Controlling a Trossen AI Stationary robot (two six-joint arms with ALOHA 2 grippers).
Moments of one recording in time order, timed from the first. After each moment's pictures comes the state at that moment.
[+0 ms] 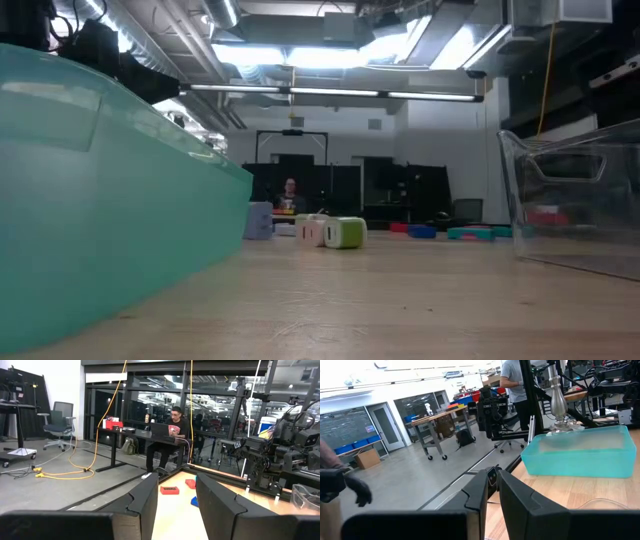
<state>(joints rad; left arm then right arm) 0.55 0.00 0.01 0.15 0.00 -0.14 0.62 0.00 0.02 0.05 -0.04 0.31</state>
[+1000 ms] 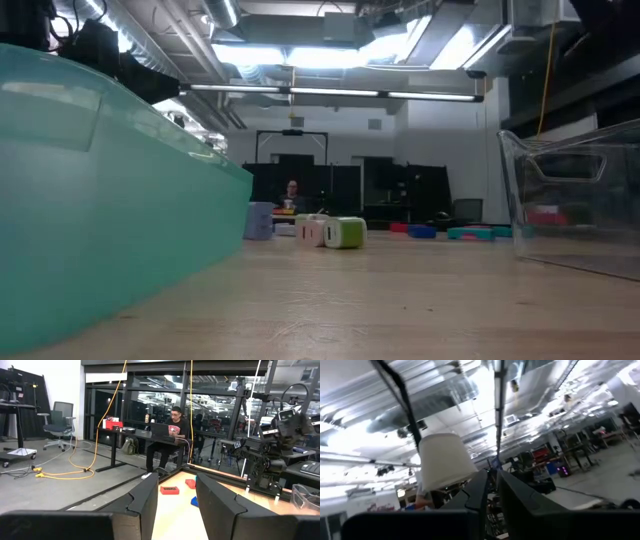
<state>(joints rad) 0.55 0.00 0.01 0.15 0.00 -0.14 0.62 0.00 0.02 0.61 0.57 0.09</state>
